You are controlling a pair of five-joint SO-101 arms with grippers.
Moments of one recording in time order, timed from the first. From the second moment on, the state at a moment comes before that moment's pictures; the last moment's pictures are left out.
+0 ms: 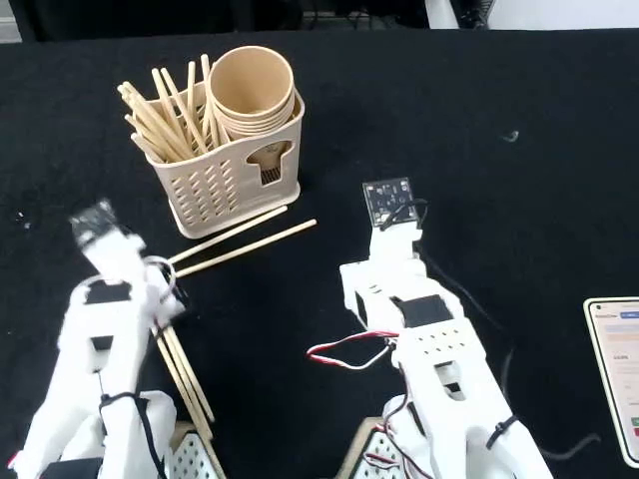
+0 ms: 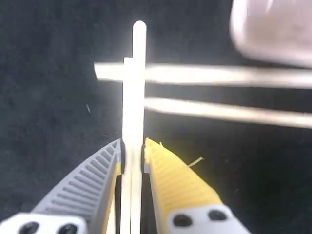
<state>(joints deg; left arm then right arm) -13.3 -38.8 68.2 45.2 21.8 -12.5 -46.4 74.8 35.9 -1.3</state>
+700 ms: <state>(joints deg) -30.1 -38.7 -0.7 58.2 21.9 -12.5 -46.4 74.8 35.9 -1.3</state>
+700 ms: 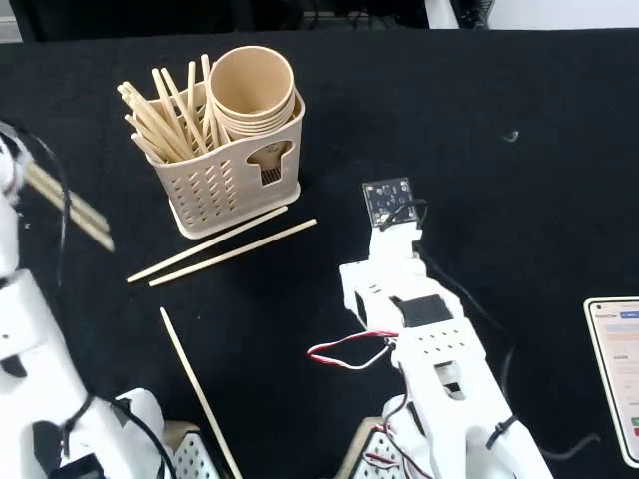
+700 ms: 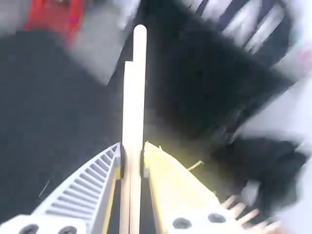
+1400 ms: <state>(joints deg) -6.7 -33.9 16.7 16.6 14.1 -12.5 -46.4 74.8 35.9 -1.3</state>
